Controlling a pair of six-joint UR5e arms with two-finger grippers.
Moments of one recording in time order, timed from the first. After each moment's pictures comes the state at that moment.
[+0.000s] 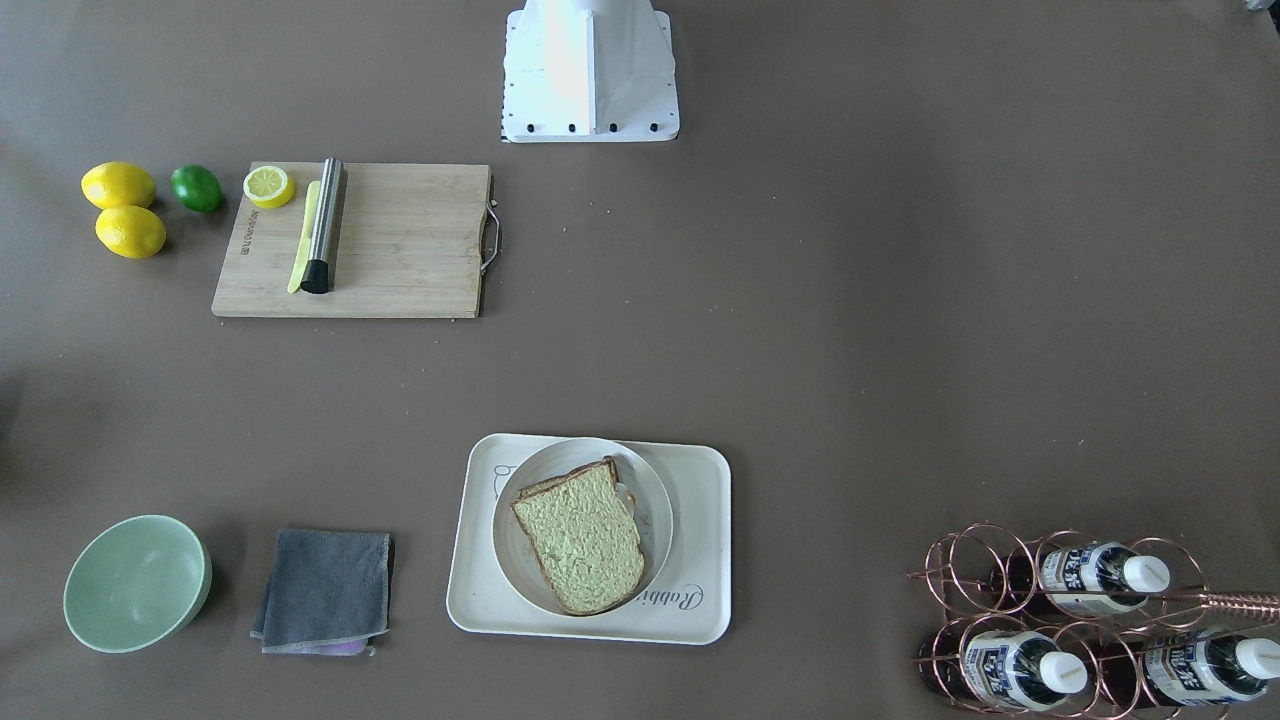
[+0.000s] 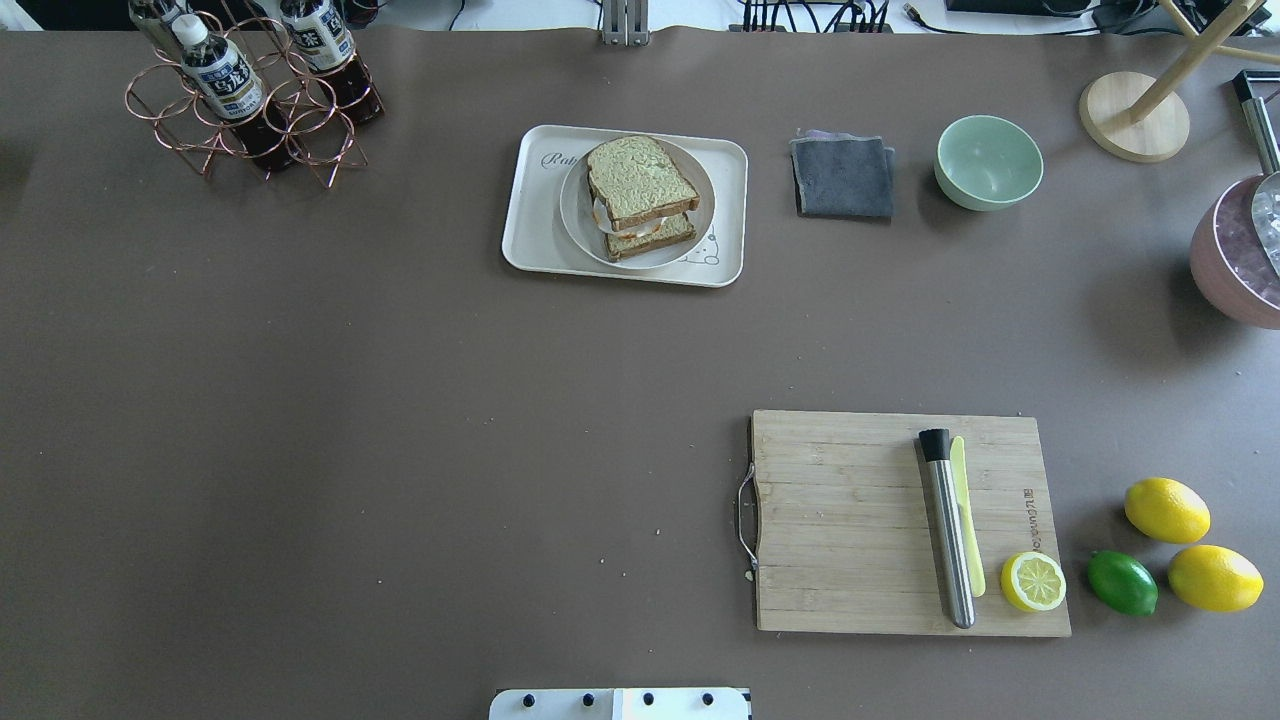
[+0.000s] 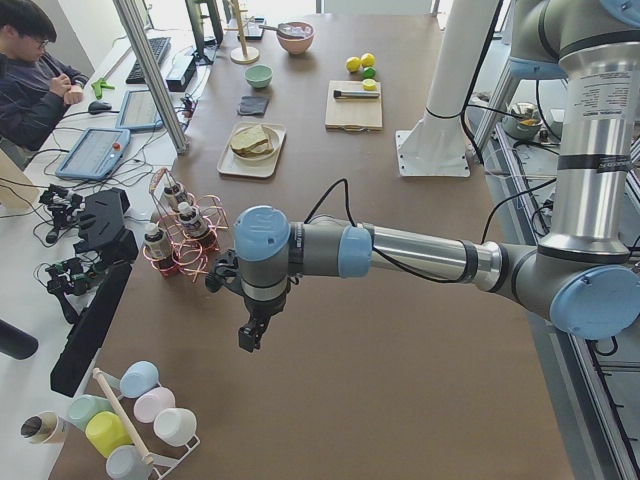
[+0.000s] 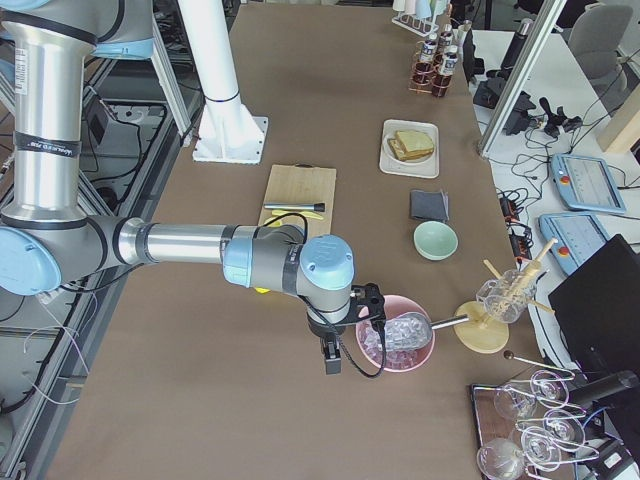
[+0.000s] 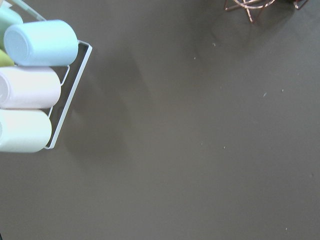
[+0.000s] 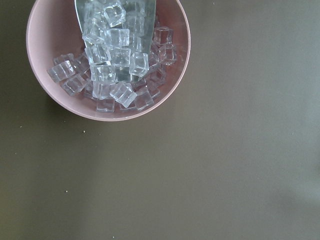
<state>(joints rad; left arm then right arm) -1.70 -1.56 -1.72 -1.46 -2.31 0.47 1.71 -1.71 1.75 -1.68 2.26 -0.33</state>
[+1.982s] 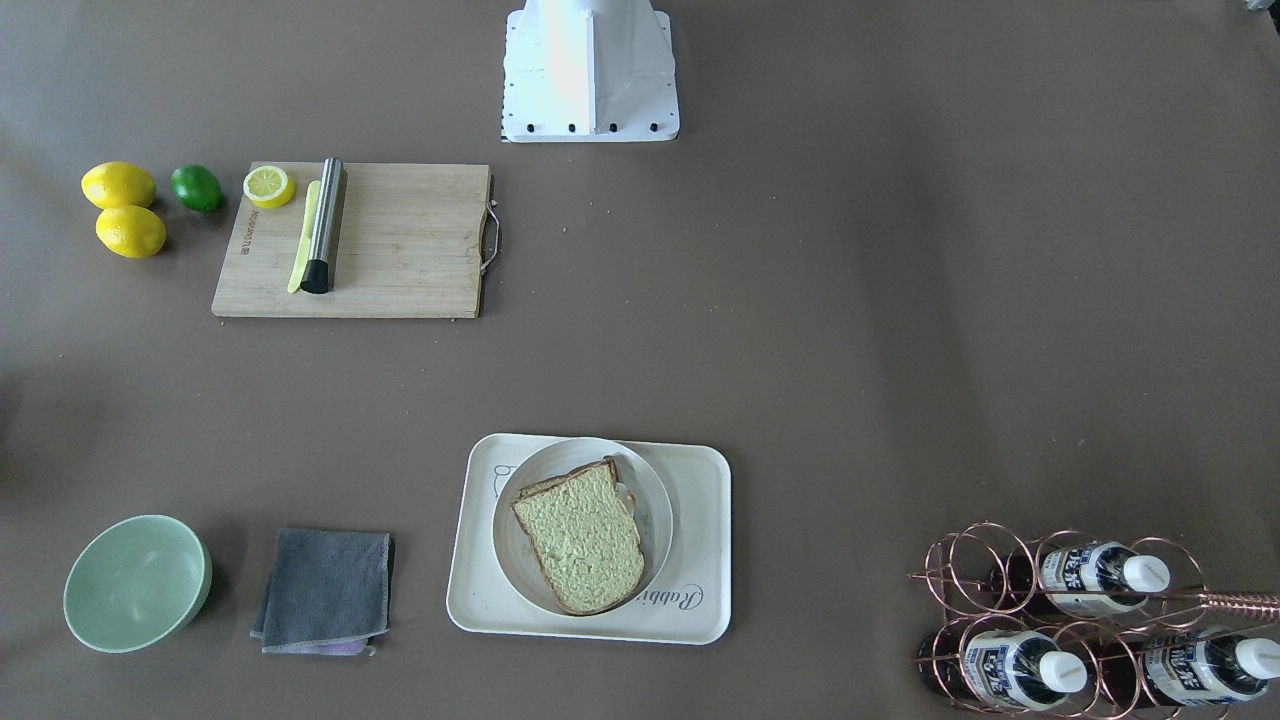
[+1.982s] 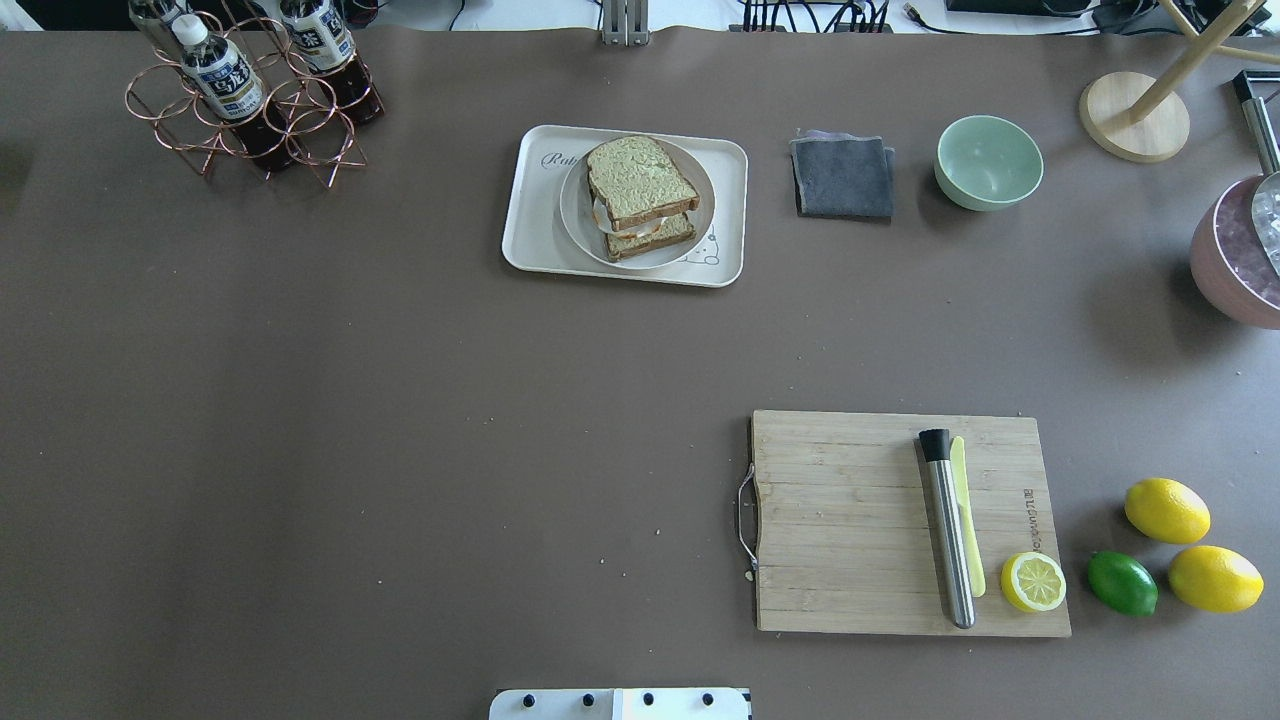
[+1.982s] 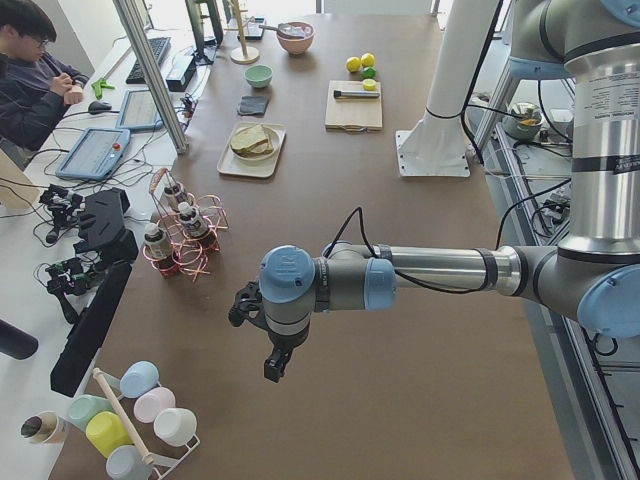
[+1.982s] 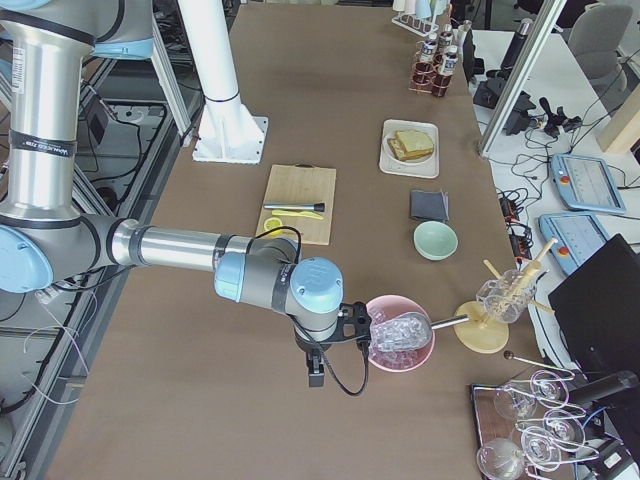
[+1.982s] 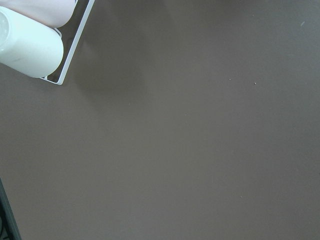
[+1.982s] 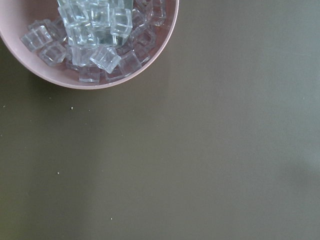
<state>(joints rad) -1.71 -1.49 -1.69 -1.51 -2.32 0.48 1.71 -1.75 1.72 -1.68 2.27 -0.33</state>
